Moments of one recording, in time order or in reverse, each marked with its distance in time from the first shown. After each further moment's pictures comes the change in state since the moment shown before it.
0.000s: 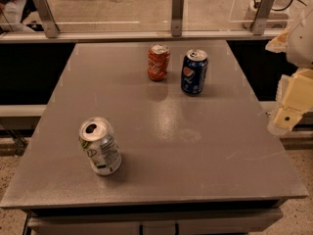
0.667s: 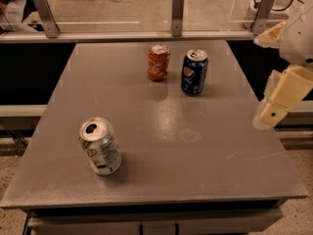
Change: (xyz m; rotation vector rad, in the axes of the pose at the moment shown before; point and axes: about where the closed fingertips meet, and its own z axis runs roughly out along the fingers) arm -0.029 -0.001 -0.001 0.021 -0.163 -0.017
